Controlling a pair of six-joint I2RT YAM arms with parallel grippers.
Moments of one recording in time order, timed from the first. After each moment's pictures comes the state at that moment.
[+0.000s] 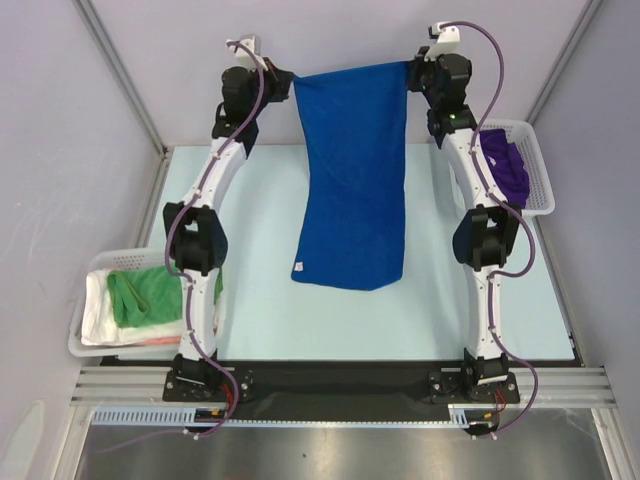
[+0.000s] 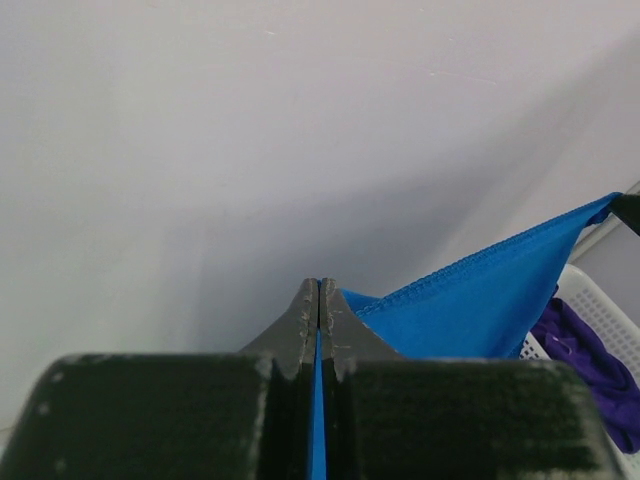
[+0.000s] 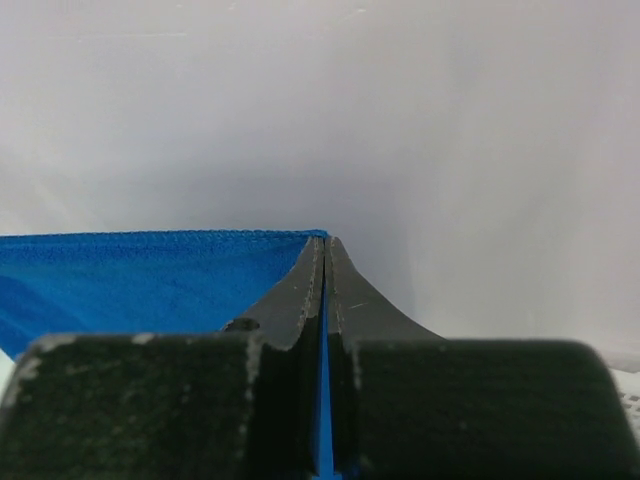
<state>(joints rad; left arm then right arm) -0.20 2.30 2.29 0.12 0.23 -0.38 0.16 2.35 2.47 -0.02 -0.09 0.12</state>
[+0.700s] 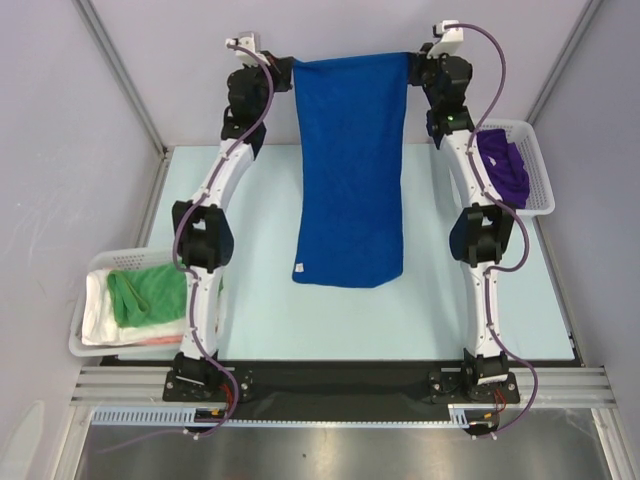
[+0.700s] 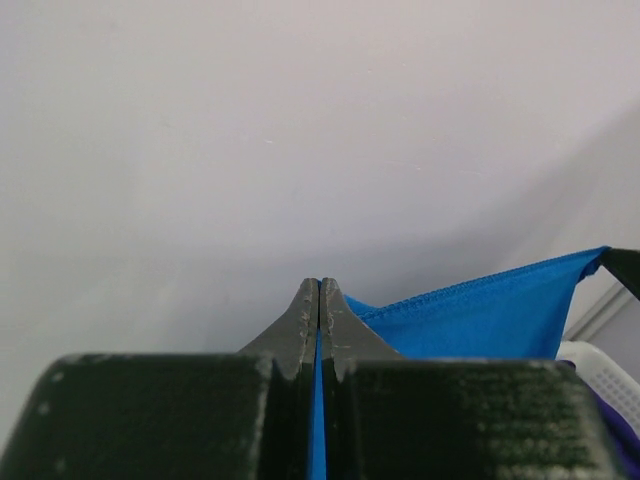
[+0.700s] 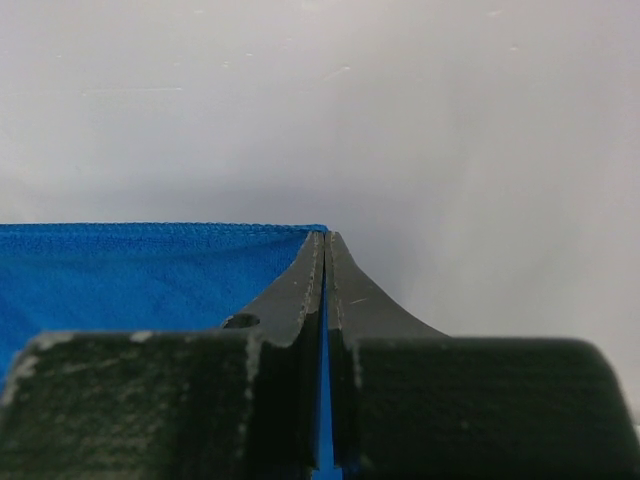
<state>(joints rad) -0.22 2.37 2.35 0.29 0.13 -0.38 0.15 2.44 2.56 0.10 -0.09 0.14</state>
